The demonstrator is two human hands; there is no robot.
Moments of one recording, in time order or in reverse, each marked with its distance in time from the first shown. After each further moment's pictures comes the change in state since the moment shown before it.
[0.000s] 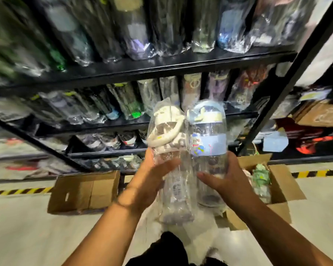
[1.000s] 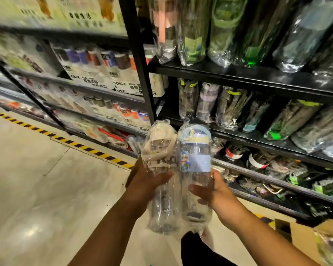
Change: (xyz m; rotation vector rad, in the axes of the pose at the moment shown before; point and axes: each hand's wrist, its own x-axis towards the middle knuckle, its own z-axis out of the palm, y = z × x) left_hand -0.177 0.056 -0.514 0.019 0.498 0.052; right_hand -0.016 -0.045 0.530 0.113 -0.617 0.297
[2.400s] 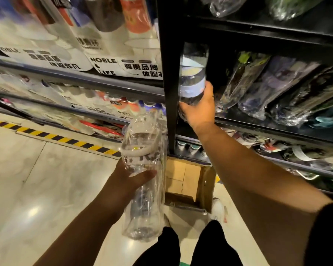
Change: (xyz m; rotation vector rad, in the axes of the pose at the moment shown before) left_hand 0.218 0.014 -0.193 0.126 -0.022 -0.286; right_hand 0.449 -0.047 0.098 -0.358 0.631 -0.342
